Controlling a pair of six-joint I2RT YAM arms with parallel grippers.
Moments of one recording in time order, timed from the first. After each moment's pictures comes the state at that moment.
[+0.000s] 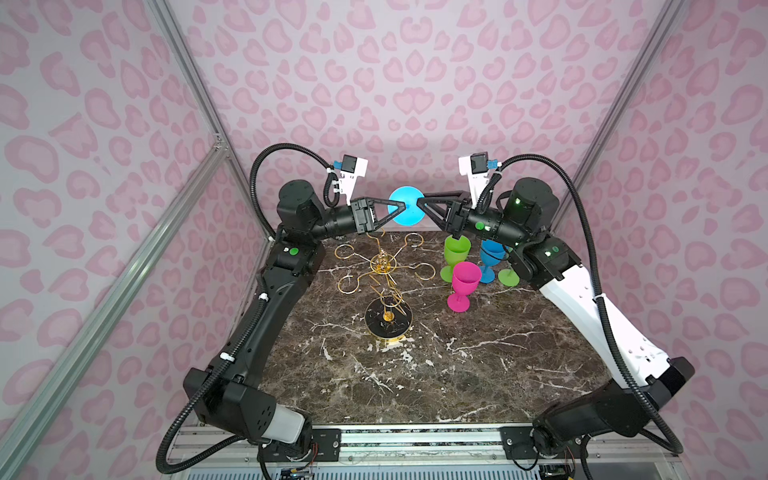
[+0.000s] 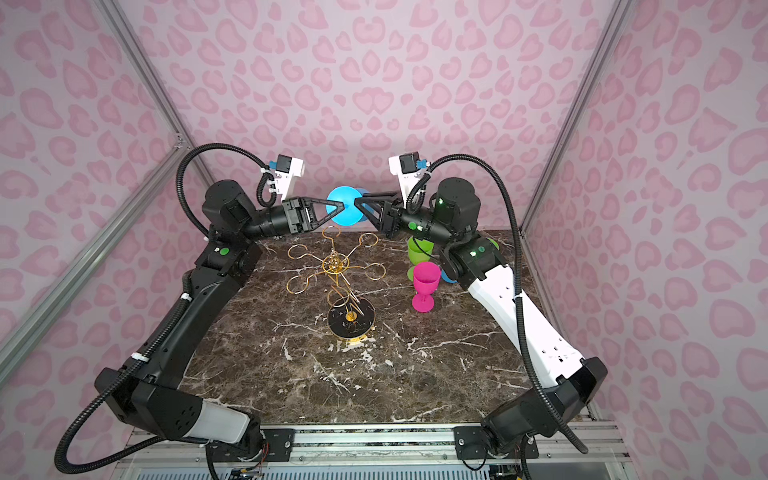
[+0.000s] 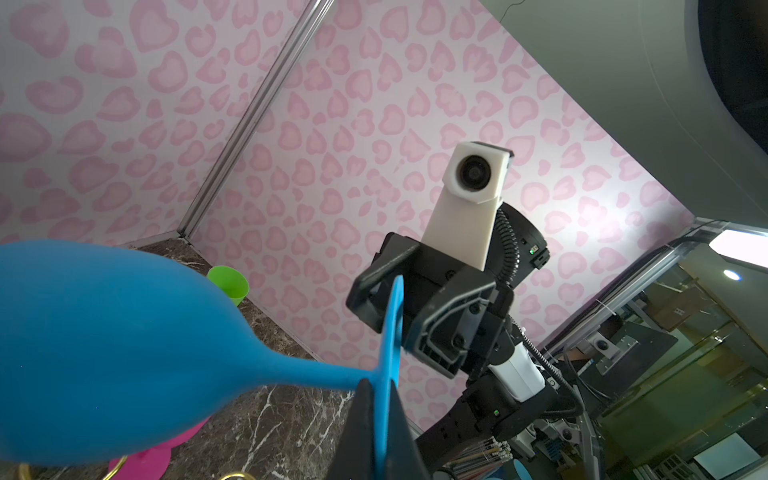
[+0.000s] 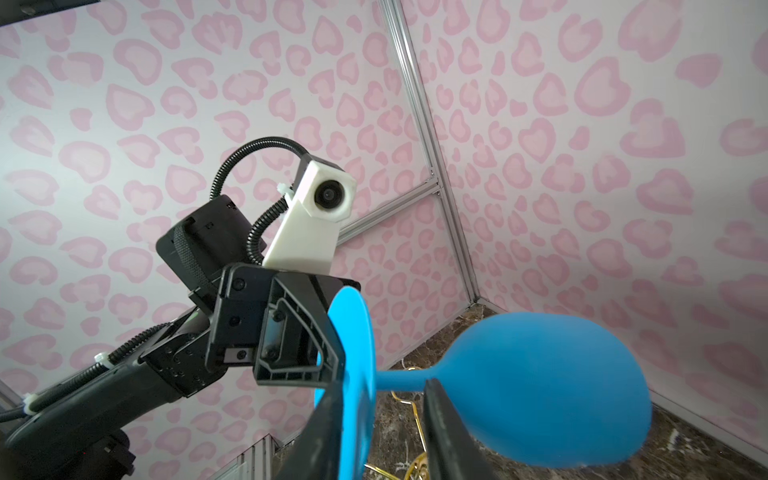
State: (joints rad) left arm -0.31 1.48 1.62 0.07 1.04 -0.87; right arm 0.55 1.49 1.72 -0.15 -0.56 0.40
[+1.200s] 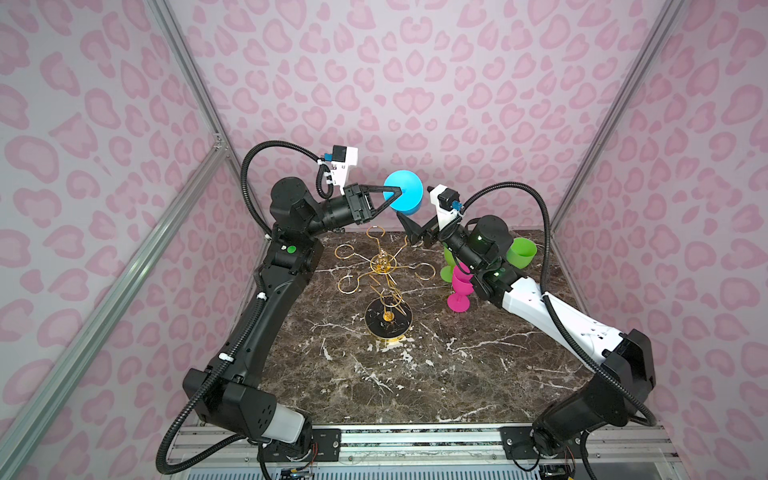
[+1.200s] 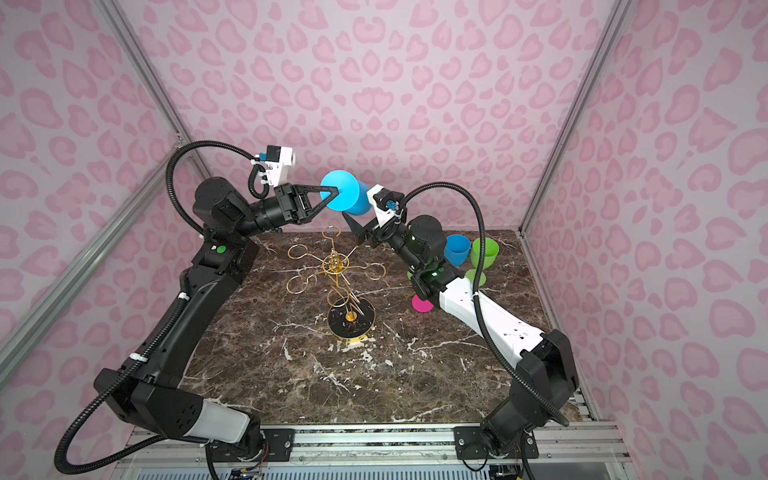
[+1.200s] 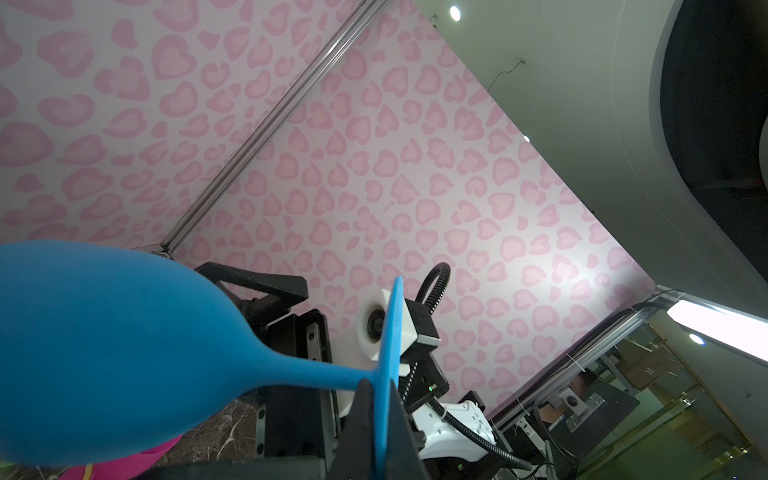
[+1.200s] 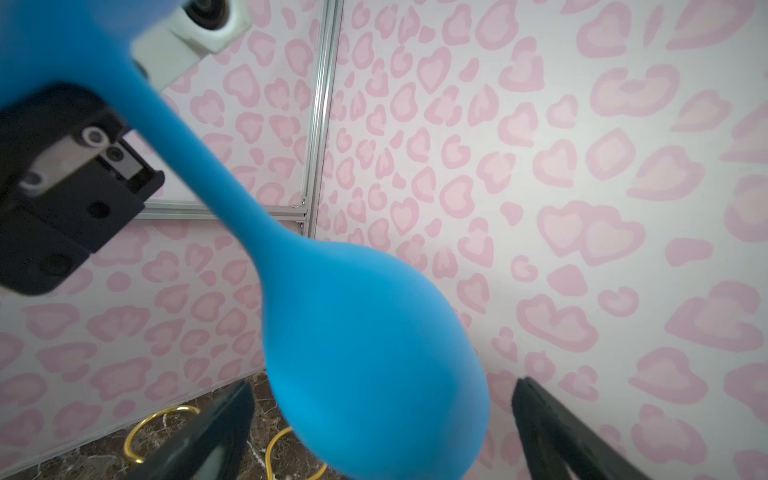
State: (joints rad) left arm -0.31 1.48 1.65 0.15 0.97 -1.08; right arm 0.63 1.58 1.40 0.44 -0.13 -0.14
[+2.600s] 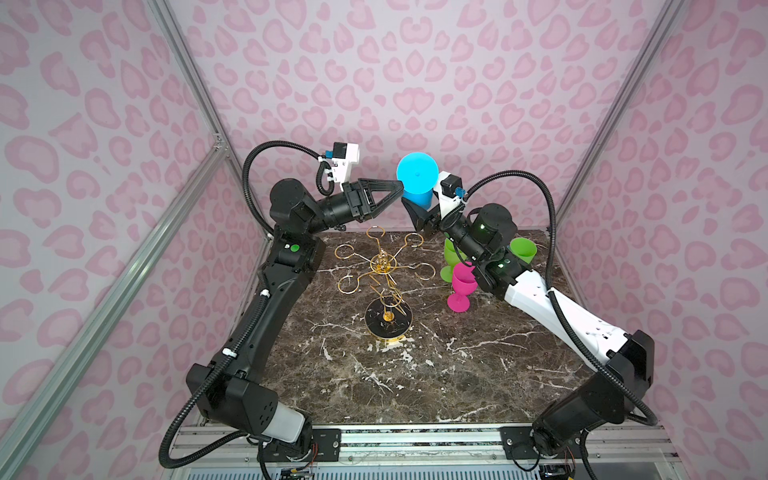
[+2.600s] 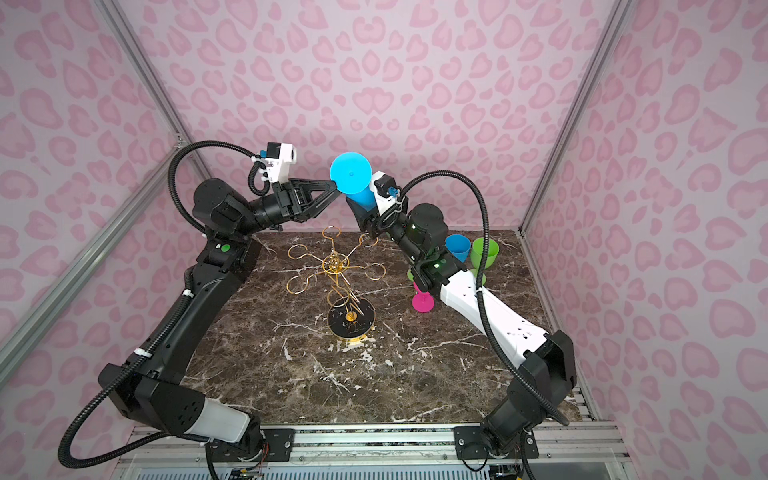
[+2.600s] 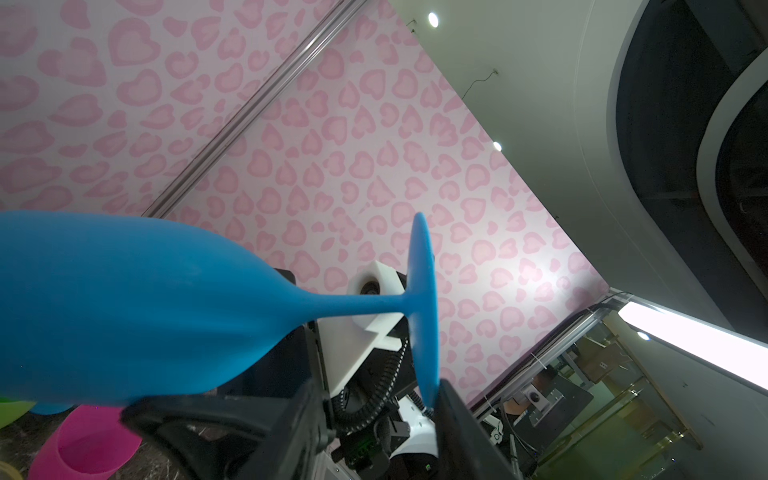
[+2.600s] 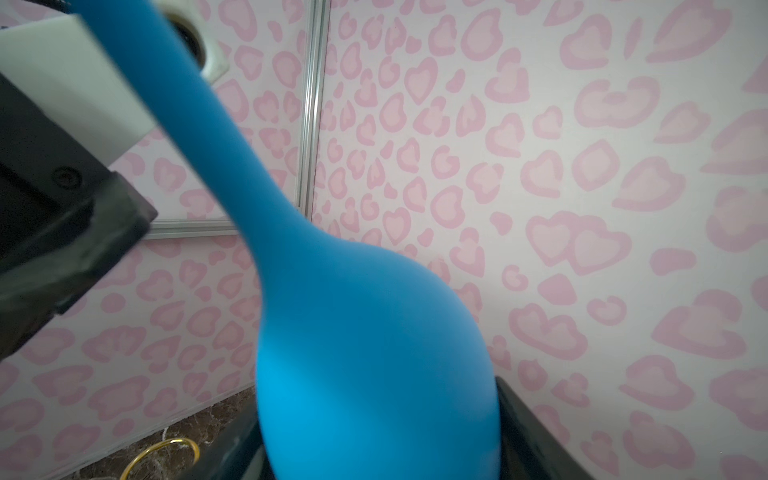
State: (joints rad) left arm -0.31 1.50 1.65 0.28 0.99 -1.22; right arm 0.63 1.57 1.51 0.30 -0.12 -0.11
